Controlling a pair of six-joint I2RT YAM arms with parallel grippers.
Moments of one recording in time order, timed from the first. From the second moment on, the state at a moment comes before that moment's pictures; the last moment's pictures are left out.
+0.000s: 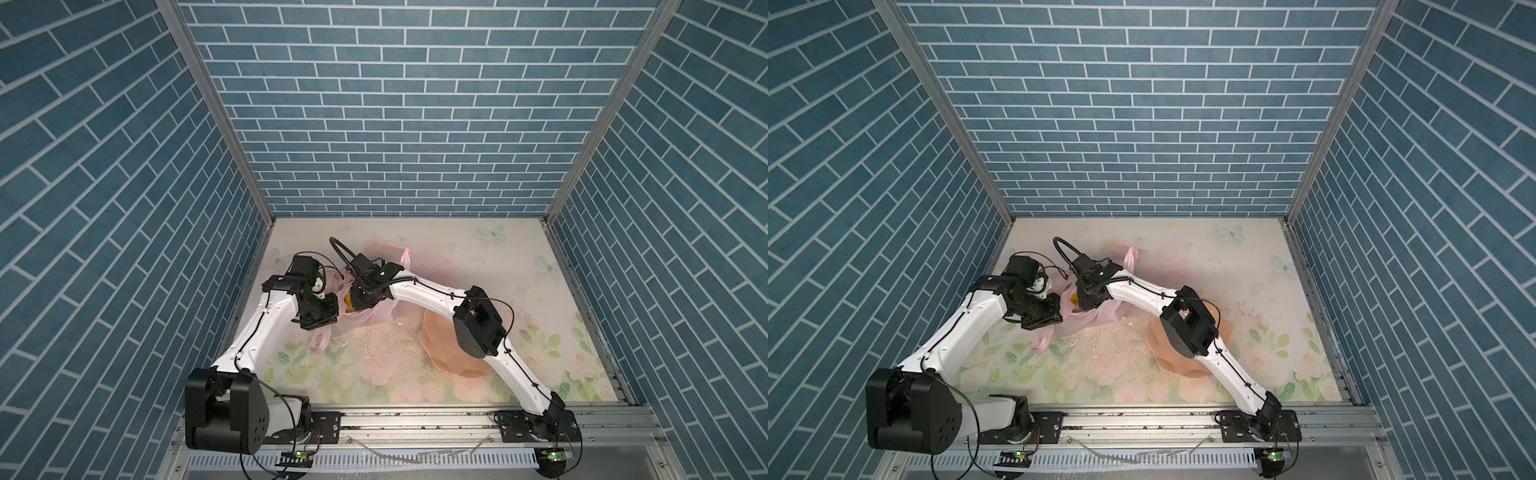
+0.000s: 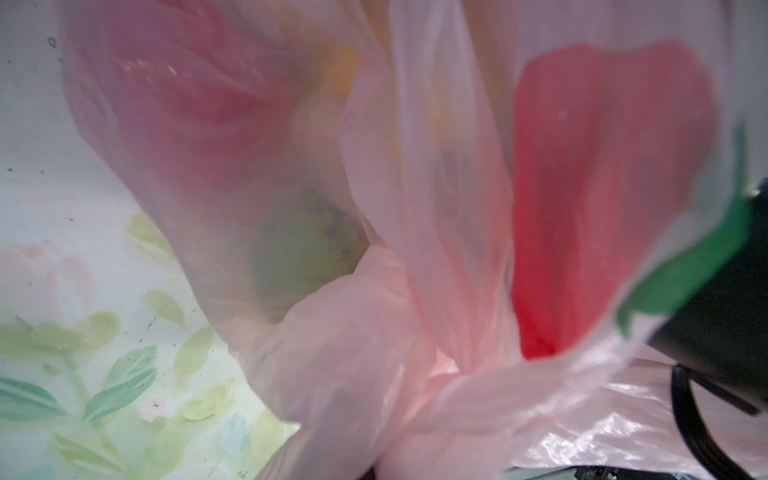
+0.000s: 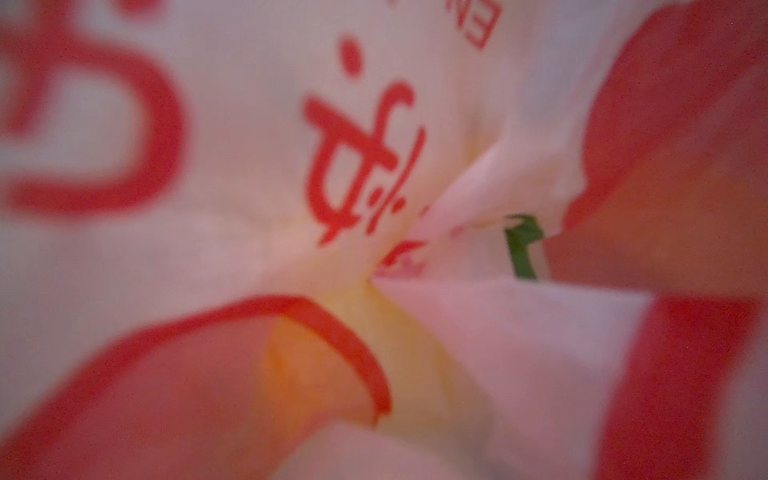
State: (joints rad) left arm -0.10 1.29 0.98 -1.00 0.31 -0.38; right arm 1.02 2.46 2.17 -0.78 -0.09 0.67
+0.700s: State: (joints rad) left arm -0.10 1.23 0.92 -0.91 0.31 -0.44; right arm 1.00 2.33 2.01 -0.63 -0.15 0.68
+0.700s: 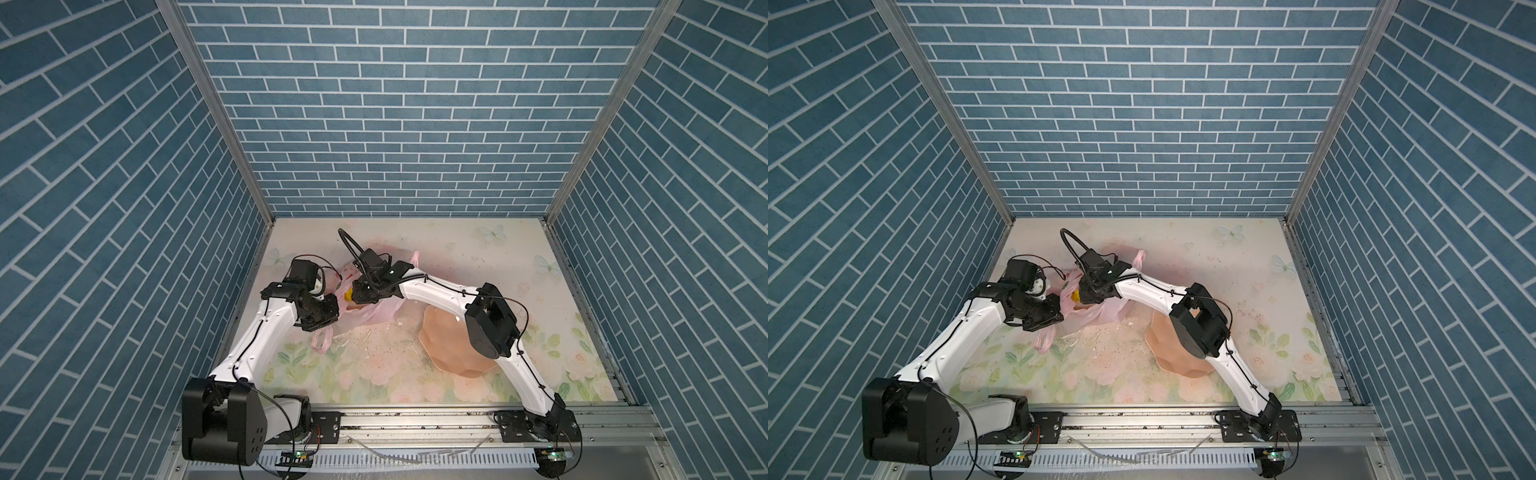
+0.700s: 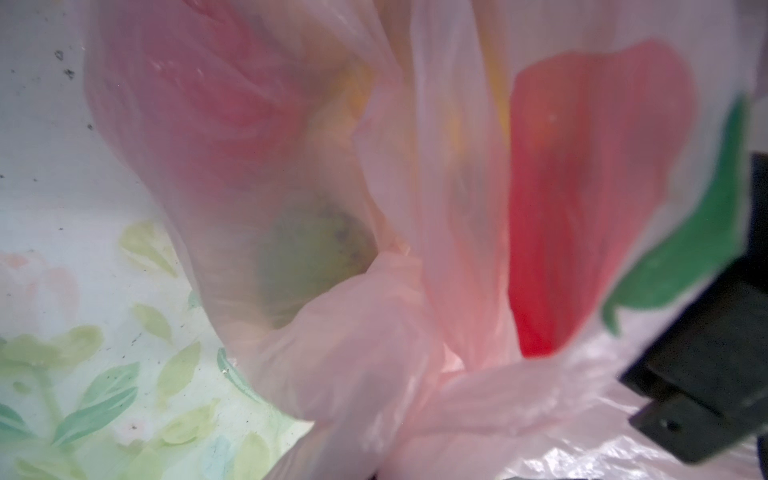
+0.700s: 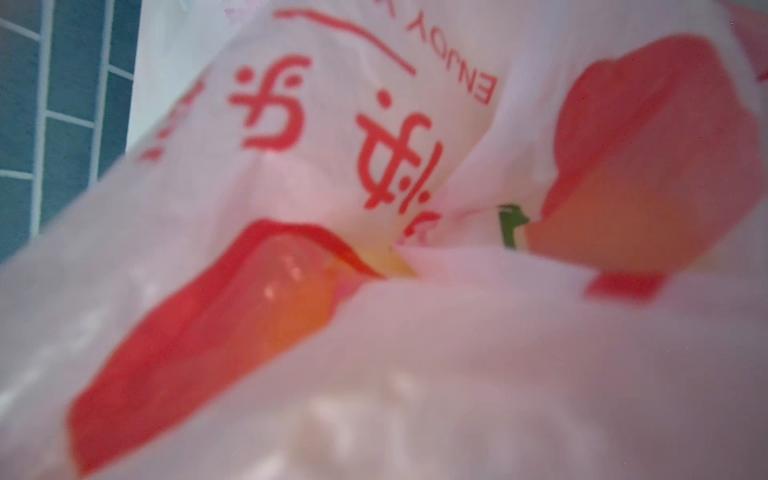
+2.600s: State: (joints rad) left arm -0.09 1.37 1.00 -0.72 0.33 -0.46; right arm 0.79 1.63 1.85 -1.01 0.21 0.33
